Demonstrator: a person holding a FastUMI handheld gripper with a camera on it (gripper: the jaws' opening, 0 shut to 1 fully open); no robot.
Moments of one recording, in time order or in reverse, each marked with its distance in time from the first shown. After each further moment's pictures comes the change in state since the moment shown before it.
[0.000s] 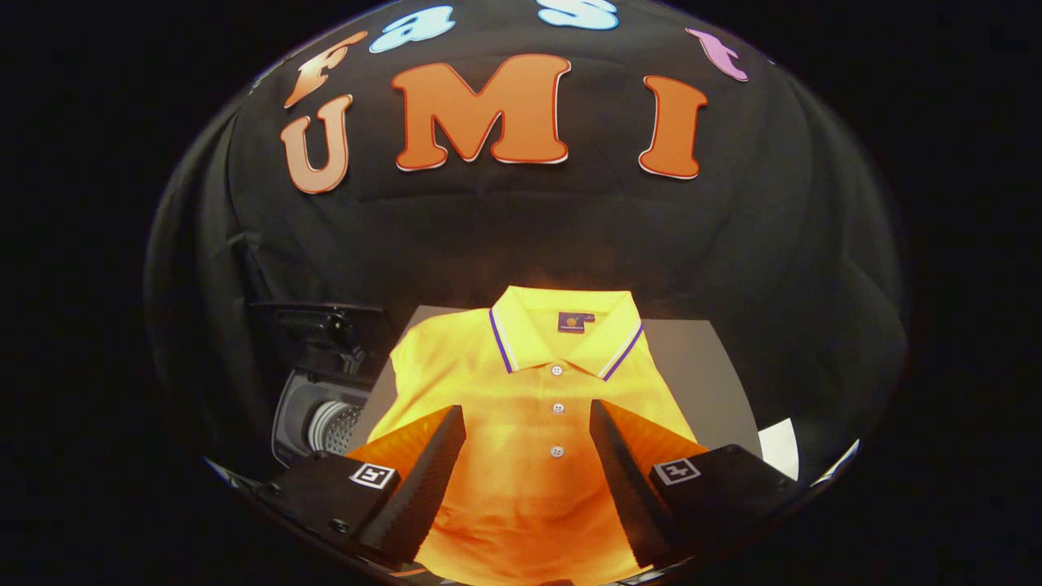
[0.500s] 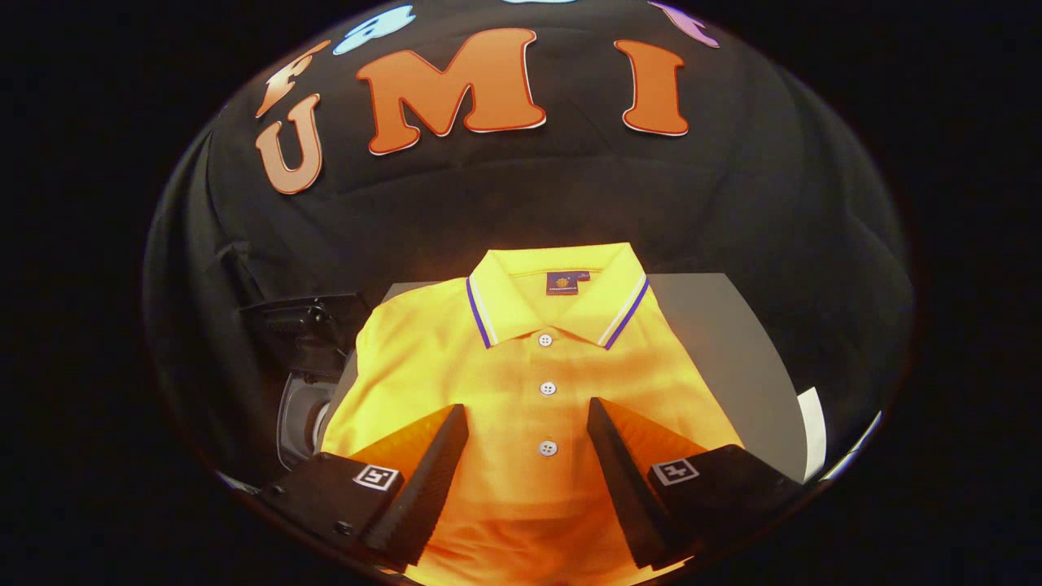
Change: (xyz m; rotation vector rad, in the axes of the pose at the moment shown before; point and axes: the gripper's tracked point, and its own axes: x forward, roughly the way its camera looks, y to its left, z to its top) arm 0.026 -0.009 -0.029 0.095 0.058 0.045
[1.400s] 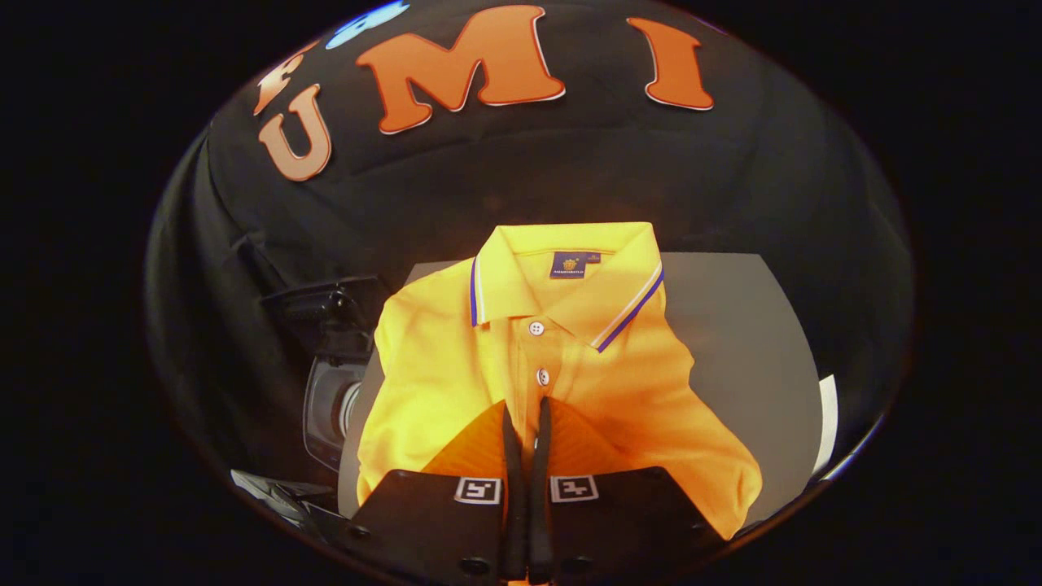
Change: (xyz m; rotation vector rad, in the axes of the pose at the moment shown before) arm 0.001 0.021 0.003 0.100 0.064 0.105
